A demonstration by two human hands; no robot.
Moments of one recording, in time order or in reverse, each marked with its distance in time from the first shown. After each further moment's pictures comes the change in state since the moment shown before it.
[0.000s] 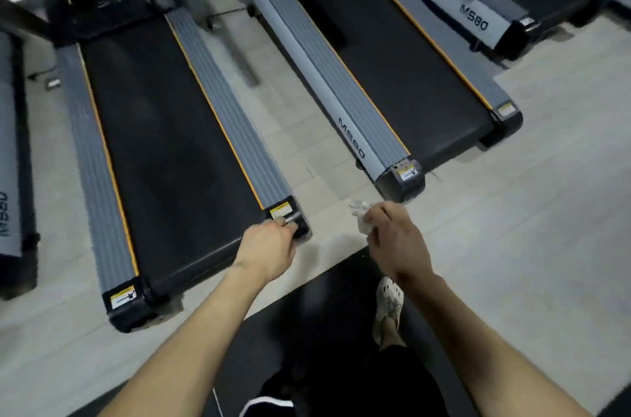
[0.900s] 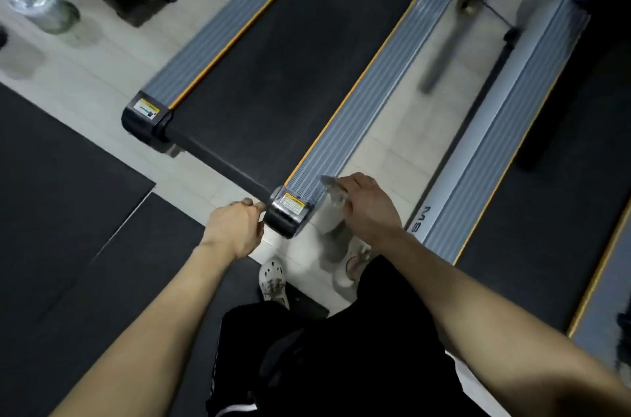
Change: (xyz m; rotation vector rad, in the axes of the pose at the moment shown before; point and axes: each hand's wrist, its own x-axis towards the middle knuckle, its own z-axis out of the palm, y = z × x) left_hand 0.126 -0.028 0.037 -0.618 -0.124 -1.042; right_hand 0.396 -0.043 0.126 -0.144 -0.713 -0.973
